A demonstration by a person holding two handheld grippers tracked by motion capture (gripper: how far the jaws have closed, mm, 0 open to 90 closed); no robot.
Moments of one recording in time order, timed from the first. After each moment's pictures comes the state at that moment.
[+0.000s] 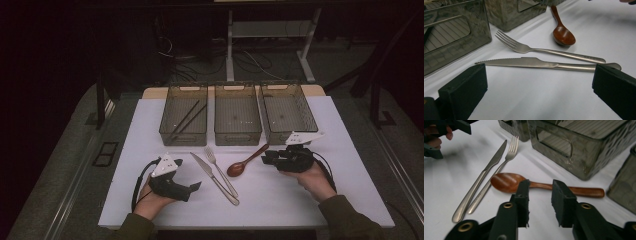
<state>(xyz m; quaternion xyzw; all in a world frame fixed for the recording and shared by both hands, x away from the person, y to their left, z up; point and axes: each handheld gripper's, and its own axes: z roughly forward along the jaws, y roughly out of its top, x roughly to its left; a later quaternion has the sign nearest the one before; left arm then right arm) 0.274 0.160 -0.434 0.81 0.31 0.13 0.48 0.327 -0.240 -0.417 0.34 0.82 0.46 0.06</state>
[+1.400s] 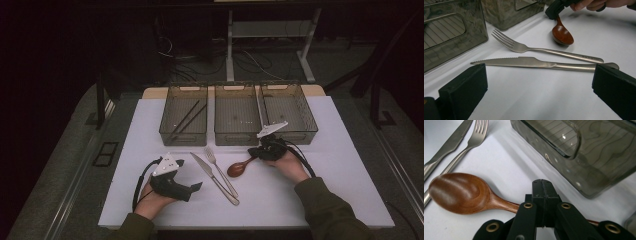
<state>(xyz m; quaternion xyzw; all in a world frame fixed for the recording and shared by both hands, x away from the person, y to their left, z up) 0.275 0.159 -0.435 0.82 0.30 0.12 0.47 0.382 -0.192 -0.449 0.33 0.87 0.36 0.07</state>
